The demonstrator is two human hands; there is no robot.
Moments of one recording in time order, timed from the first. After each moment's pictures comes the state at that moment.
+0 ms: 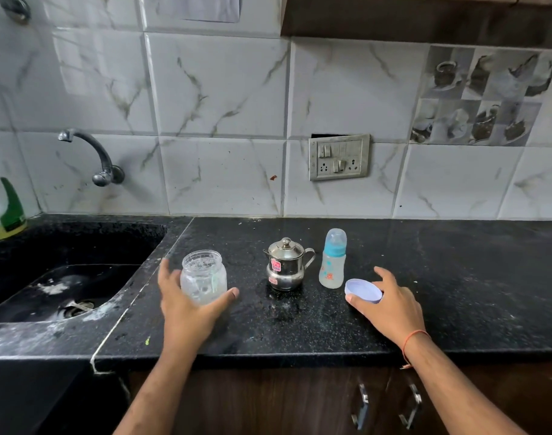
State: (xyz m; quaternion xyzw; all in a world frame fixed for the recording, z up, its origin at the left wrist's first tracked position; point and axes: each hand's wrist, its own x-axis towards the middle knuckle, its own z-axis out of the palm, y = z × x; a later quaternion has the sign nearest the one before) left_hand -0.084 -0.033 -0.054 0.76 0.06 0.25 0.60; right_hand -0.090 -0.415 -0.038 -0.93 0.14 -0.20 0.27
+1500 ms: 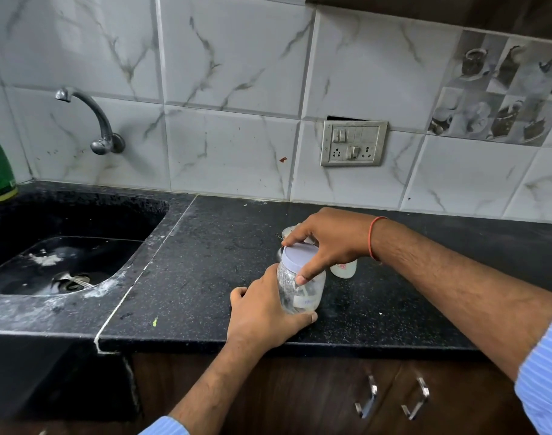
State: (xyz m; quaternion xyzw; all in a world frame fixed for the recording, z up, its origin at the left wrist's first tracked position) left_hand -0.089 -0.112 -0.051 0.92 -0.11 0.11 0.37; right_hand -0.062 -0.277 0.130 -0.95 -0.30 0.02 -0.03
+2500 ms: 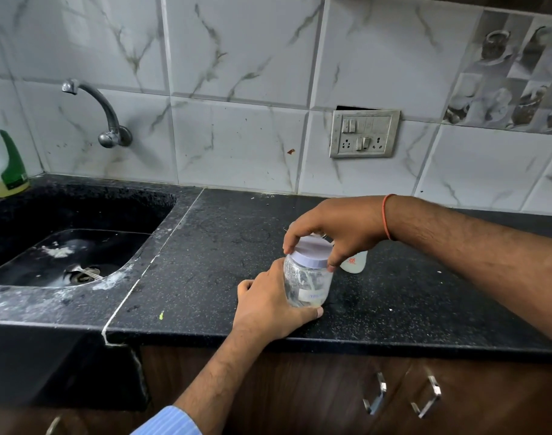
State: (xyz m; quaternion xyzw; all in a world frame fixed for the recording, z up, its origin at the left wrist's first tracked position) left_hand -0.080 -0.110 -0.052 0.92 -0.11 0.10 0.36; right_hand -0.046 -0.278 0.141 -0.90 -0.42 0.09 -0.07
